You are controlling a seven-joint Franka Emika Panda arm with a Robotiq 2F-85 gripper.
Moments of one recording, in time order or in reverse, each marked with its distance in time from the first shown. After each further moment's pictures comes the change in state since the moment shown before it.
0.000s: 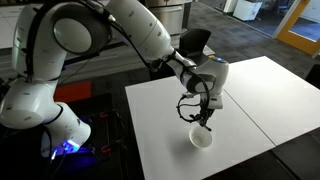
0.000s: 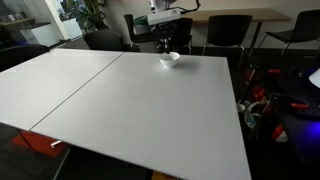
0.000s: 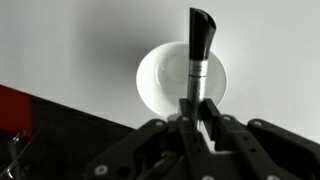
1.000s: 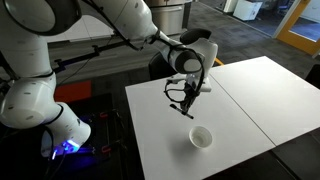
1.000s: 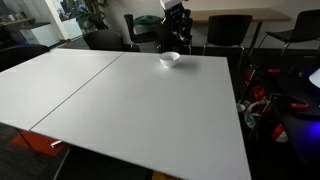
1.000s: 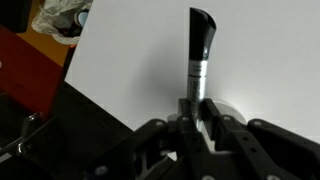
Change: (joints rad) arm 0.037 -0.241 0.062 -0.181 -0.056 -0.244 -0.158
